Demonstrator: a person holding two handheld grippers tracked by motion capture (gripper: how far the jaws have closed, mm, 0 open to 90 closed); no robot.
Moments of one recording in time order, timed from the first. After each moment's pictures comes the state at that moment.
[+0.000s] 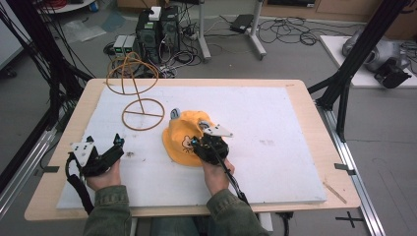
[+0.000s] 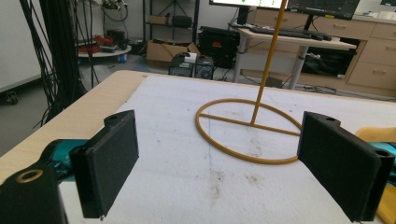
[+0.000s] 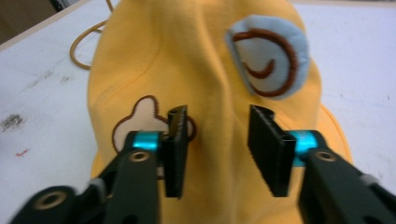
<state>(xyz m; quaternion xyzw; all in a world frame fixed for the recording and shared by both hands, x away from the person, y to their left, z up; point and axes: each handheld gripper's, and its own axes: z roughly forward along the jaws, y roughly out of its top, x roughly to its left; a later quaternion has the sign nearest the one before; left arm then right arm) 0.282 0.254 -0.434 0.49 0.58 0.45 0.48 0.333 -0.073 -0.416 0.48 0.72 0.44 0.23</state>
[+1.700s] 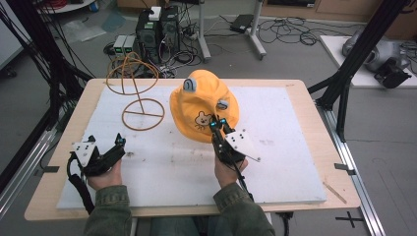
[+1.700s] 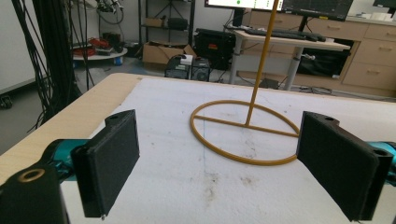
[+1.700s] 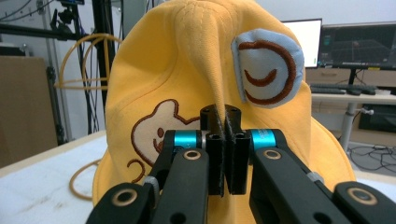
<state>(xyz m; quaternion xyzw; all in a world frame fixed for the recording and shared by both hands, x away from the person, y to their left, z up) 0.283 0.251 -0.434 0.49 0.57 0.46 0.48 0.301 -0.114 -0.372 0.37 0.56 0.62 0.40</state>
